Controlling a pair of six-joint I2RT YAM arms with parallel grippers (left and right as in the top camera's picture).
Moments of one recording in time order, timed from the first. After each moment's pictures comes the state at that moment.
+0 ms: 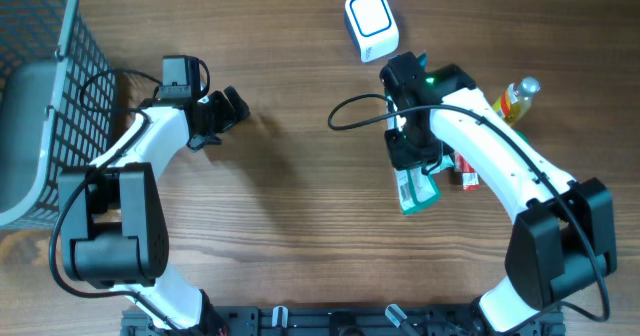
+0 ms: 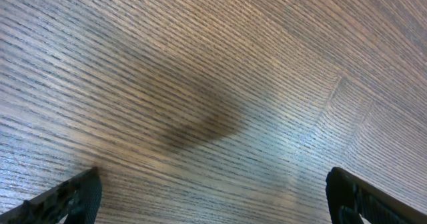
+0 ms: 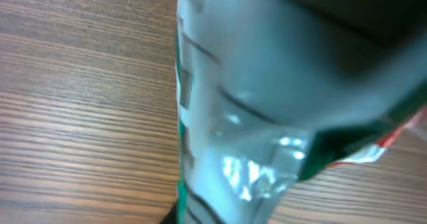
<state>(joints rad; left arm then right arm) 0.02 1.84 1.07 -0.40 0.16 -0.55 0.42 1.77 1.35 -1.21 0.03 0.22</state>
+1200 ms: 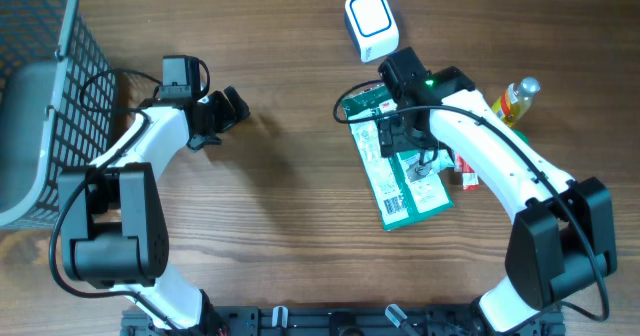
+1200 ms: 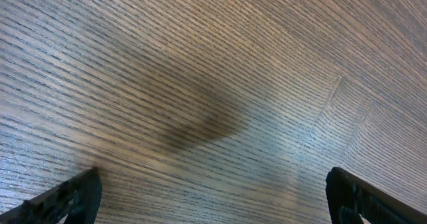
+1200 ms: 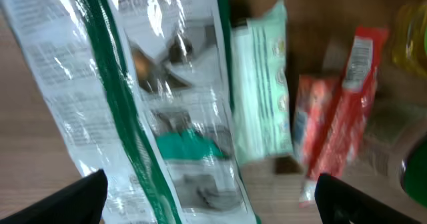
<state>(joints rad) 0.02 1.84 1.07 -0.40 0.16 -0.55 0.42 1.77 1.34 -1.05 0.21 0.30</state>
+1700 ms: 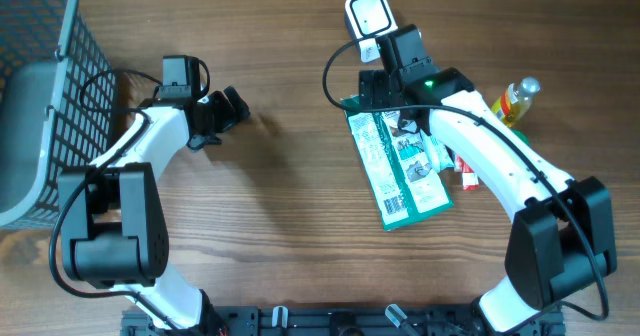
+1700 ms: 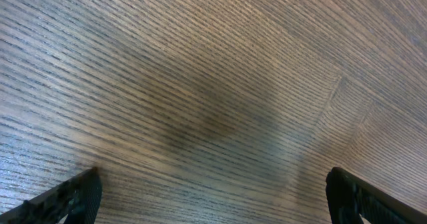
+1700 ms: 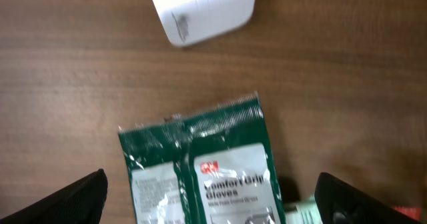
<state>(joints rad) 0.02 1.84 1.07 -0.40 0.16 -0.55 0.42 1.77 1.33 -0.55 0.21 0.30</state>
